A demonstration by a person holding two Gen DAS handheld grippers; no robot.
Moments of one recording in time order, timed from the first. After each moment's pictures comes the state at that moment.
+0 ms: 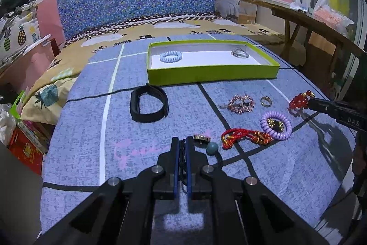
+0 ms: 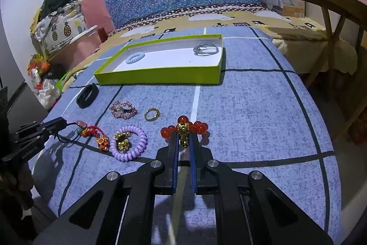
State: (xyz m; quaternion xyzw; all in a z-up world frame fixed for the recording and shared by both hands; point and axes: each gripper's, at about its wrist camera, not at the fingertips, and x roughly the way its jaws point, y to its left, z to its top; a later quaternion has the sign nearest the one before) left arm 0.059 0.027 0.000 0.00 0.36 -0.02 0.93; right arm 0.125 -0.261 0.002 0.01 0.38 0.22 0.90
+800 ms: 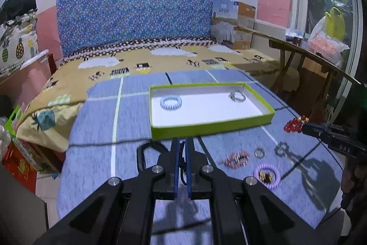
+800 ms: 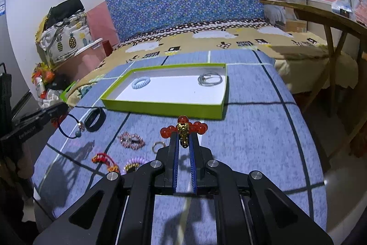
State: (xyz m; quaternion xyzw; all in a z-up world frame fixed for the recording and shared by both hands) left arm 0.092 0.041 0.056 -0.02 0.30 -0.04 0.95; right arm 0.140 -0.257 0.037 0.01 0.34 0.24 0.91
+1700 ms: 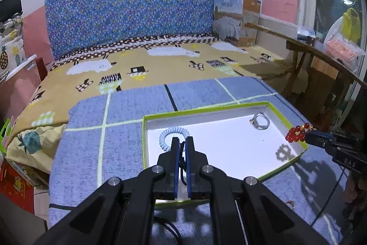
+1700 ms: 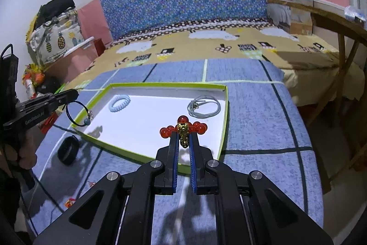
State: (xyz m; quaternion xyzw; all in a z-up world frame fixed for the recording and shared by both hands) left arm 0.215 0.043 0.042 -0.01 0.32 -0.04 0.95; right arm 0.242 -0.234 0.029 0.00 0.35 0.23 0.91
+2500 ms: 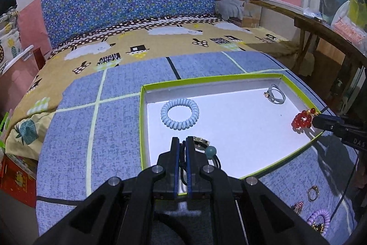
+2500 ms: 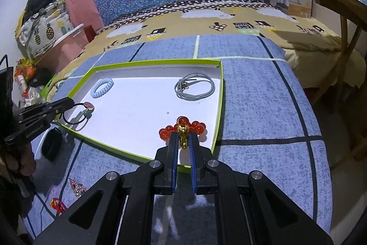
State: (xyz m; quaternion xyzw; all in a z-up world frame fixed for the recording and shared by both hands) left arm 0.225 0.042 0.004 0.01 0.37 -0.04 0.93; right arm 0.263 -0.233 0.005 -0.01 0.41 0.21 0.89
